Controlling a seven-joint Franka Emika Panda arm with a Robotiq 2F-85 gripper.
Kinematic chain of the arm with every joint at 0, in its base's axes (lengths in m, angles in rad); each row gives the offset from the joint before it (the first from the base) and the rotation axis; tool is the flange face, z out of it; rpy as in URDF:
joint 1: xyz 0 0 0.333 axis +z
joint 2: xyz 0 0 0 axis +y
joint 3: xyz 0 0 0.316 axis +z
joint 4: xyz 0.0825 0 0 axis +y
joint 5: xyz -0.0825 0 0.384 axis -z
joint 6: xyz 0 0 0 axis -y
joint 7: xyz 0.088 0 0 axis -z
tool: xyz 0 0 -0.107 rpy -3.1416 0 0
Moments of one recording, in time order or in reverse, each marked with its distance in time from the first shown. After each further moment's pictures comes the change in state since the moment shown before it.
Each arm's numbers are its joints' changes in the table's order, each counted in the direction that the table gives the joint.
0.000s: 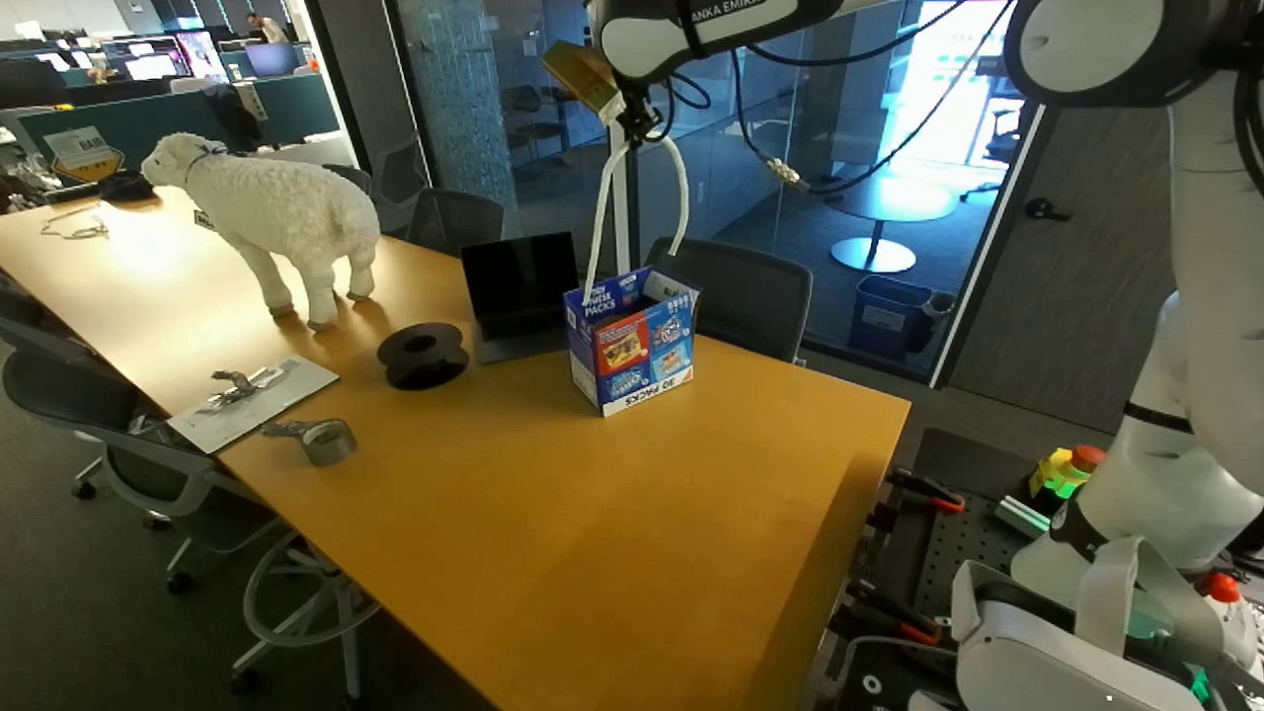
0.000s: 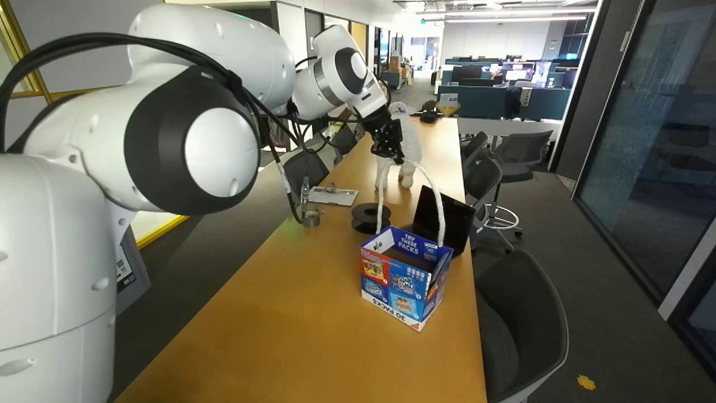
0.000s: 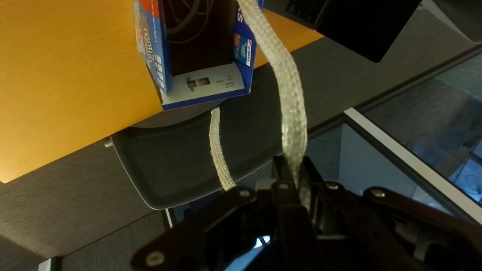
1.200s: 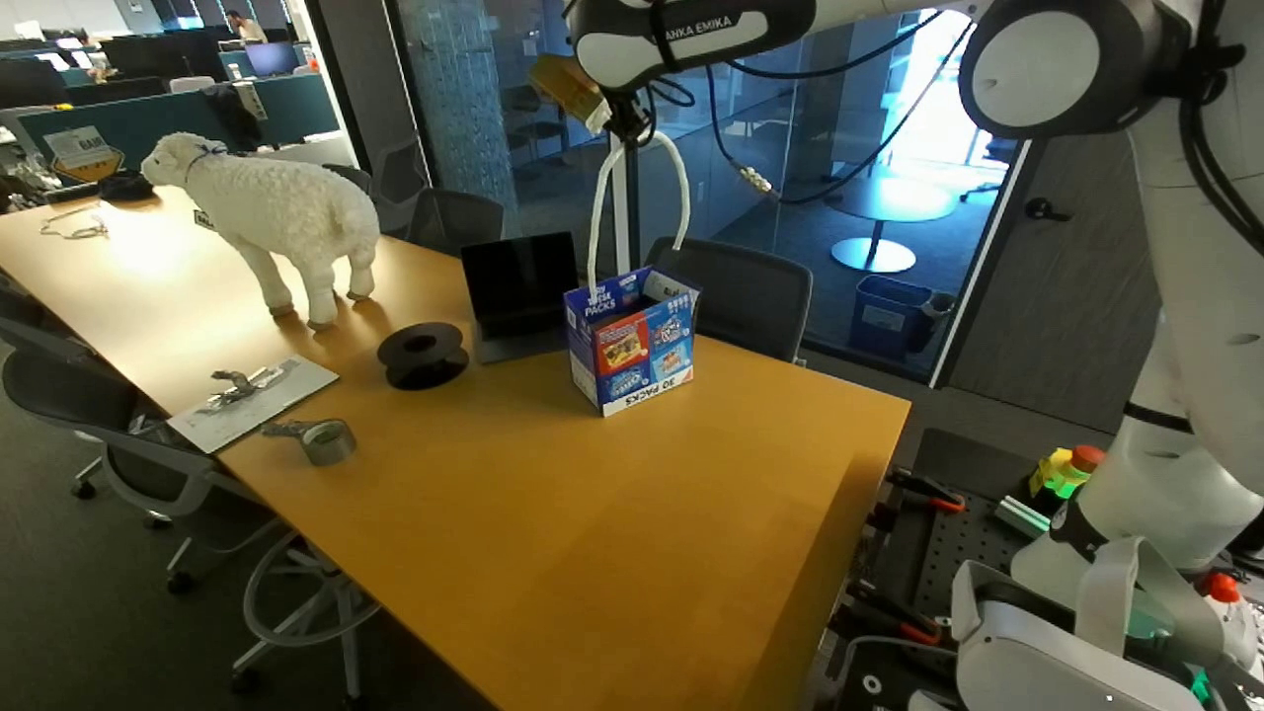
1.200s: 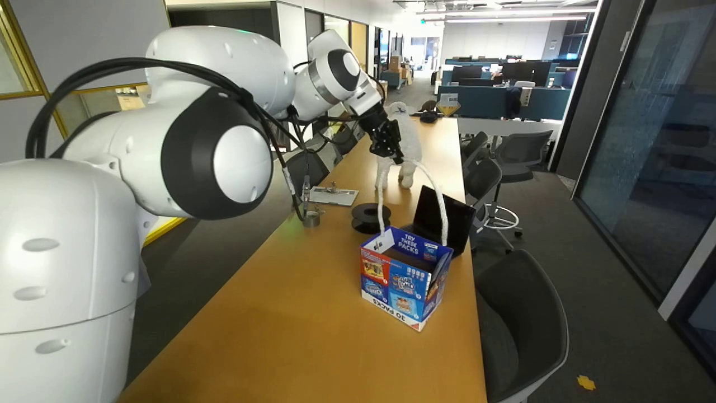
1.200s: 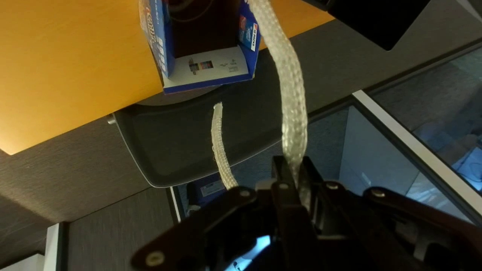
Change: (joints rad) arm 0.002 0.097 0.019 -0.146 0.064 -0.119 -0.001
